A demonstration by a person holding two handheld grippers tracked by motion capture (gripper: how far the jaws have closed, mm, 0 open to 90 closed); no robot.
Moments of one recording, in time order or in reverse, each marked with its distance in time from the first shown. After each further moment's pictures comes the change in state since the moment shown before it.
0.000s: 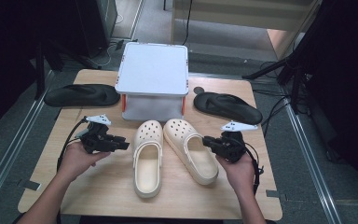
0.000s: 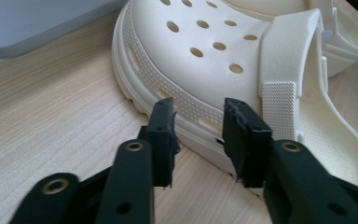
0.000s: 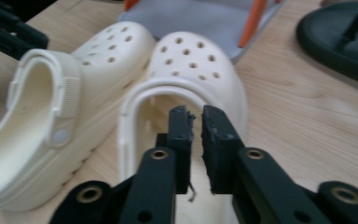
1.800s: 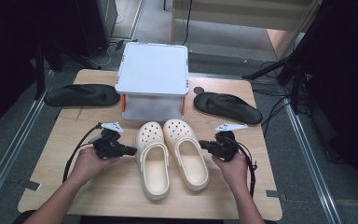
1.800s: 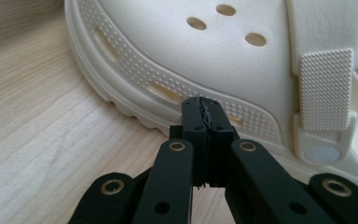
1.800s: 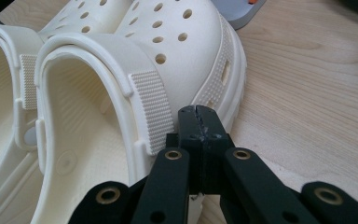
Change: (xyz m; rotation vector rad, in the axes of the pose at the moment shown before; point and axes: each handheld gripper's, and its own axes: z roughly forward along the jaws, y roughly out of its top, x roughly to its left) left arm -0.012 -0.007 0.038 0.080 -0.068 0.016; right arm -0.019 -0.016 0.041 0.086 0.069 0.044
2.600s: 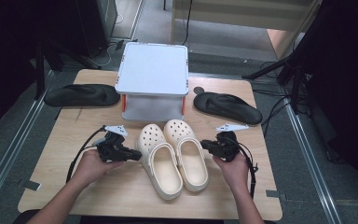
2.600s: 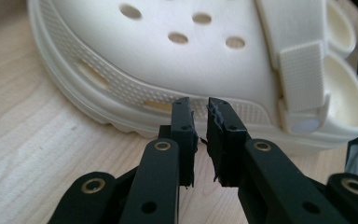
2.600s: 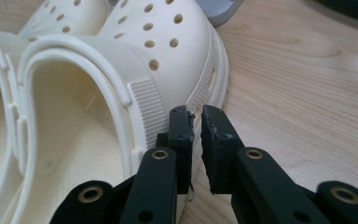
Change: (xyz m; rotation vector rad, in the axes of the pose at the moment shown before) left arm -0.012 0.003 0.000 -0.014 -0.055 0.016; right arm -0.001 -0.002 -0.003 -0.002 -0.062 0.014
